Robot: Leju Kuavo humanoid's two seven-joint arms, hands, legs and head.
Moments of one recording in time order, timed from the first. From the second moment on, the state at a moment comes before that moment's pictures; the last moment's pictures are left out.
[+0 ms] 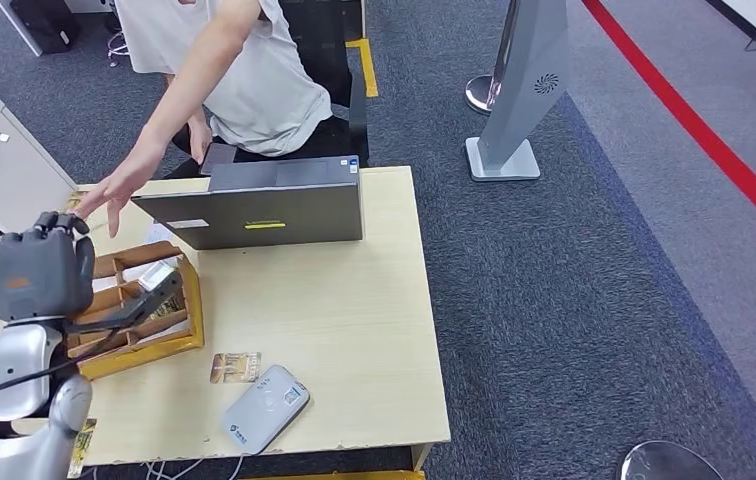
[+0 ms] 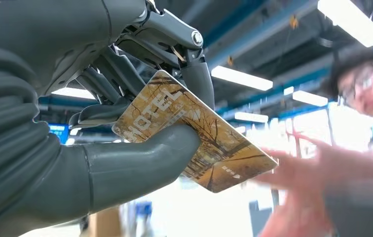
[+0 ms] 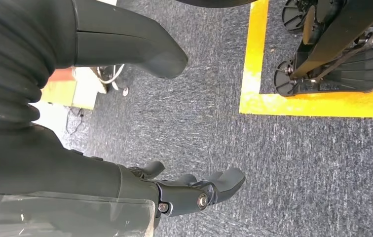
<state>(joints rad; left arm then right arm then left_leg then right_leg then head) -0.33 0.21 -0.12 -1.59 -1.49 0.26 0.17 -0.07 0.01 1.49 0.00 -1.37 -0.23 -0.07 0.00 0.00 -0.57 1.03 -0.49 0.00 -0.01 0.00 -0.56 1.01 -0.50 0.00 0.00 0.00</state>
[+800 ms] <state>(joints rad) -0.60 0.30 -0.21 -1.61 -1.50 0.19 0.17 -0.08 0.01 1.53 0.00 -1.36 -0.20 -0.05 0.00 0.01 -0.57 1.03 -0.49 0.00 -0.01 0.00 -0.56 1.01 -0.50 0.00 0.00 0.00</state>
